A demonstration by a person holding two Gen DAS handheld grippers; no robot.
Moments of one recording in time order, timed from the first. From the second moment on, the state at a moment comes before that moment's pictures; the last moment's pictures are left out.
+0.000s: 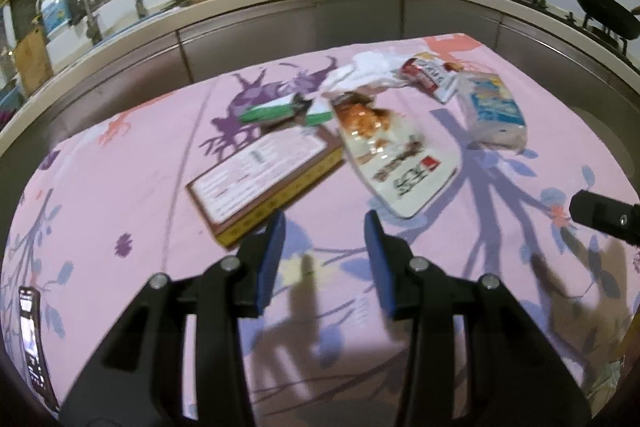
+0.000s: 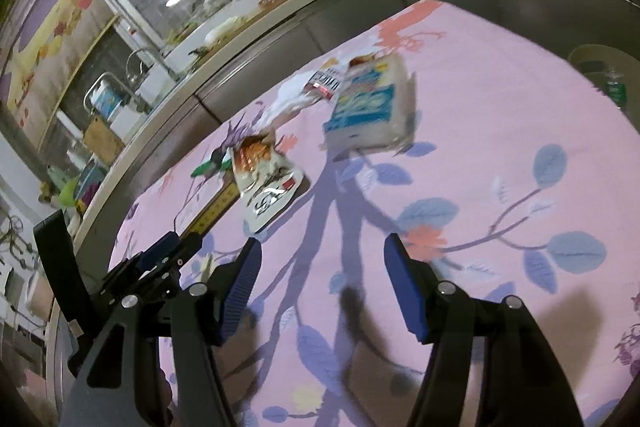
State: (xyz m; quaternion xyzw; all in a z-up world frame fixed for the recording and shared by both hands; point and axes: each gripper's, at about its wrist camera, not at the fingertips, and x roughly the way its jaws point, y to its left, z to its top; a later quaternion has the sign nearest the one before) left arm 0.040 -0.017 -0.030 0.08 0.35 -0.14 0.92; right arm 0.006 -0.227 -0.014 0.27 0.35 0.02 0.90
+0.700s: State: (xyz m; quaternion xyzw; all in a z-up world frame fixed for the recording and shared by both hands) left arm 0.048 0.014 -0.046 0.07 0.37 -0.11 0.92; right arm 0.017 -0.200 -0.027 0.25 0.38 0.05 0.89
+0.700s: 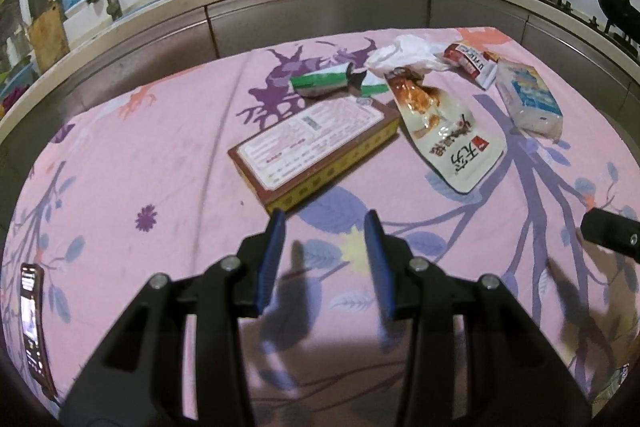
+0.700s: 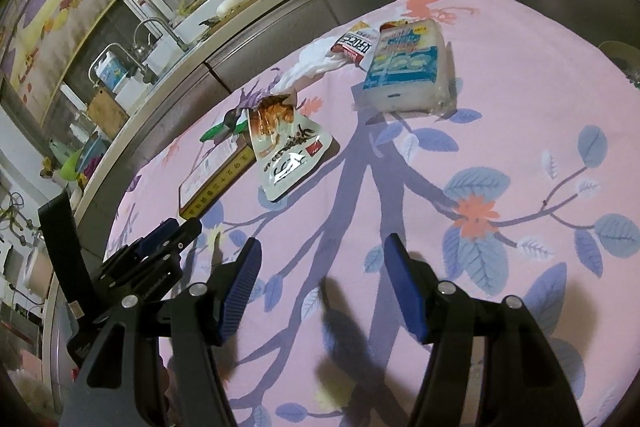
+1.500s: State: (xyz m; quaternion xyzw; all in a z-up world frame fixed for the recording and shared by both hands) left arm 0.053 0.016 -0.056 0.07 0.38 -0.11 0.91; right arm 0.018 -0.201 -0.042 0.26 0.40 0.05 0.88
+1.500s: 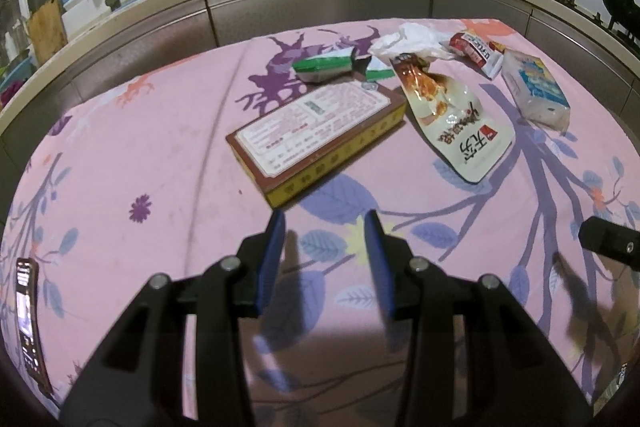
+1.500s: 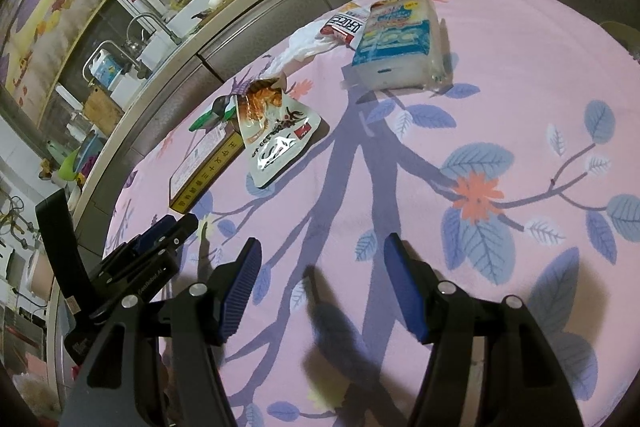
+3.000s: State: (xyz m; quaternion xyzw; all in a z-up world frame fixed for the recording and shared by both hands) left arm 0.083 0.040 -0.043 0.10 0.38 -0.23 0.89; right arm 0.102 -0.205 -0.036 0.31 0.38 0.13 0.86
